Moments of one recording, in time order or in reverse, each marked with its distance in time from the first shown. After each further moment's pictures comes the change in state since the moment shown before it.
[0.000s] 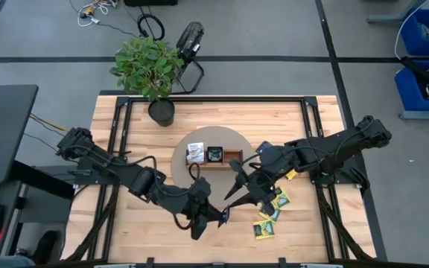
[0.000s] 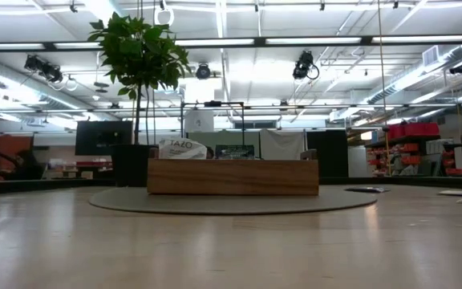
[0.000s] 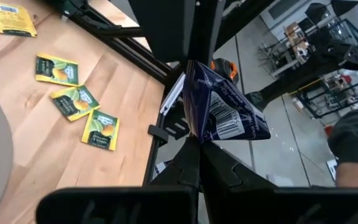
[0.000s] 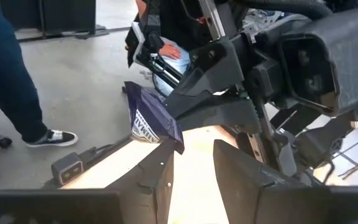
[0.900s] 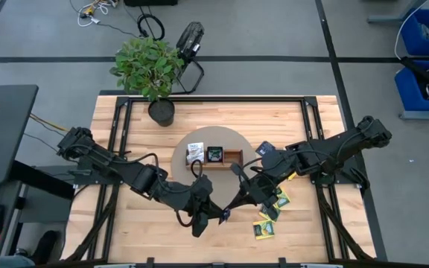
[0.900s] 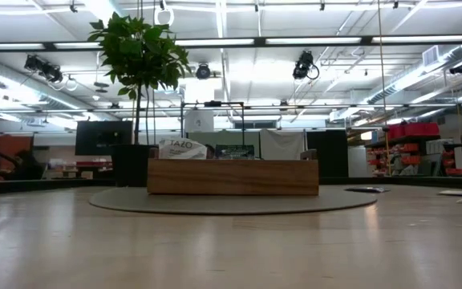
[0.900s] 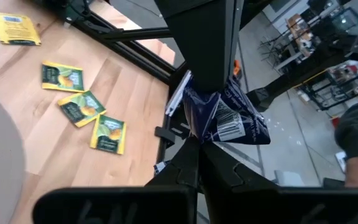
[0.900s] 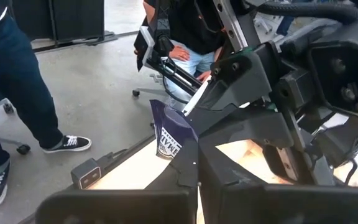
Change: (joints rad) left arm 0.028 0.000 0.000 -0.008 0.026 0.061; right arm 0.031 0.000 0.000 -0.009 -0.002 0.064
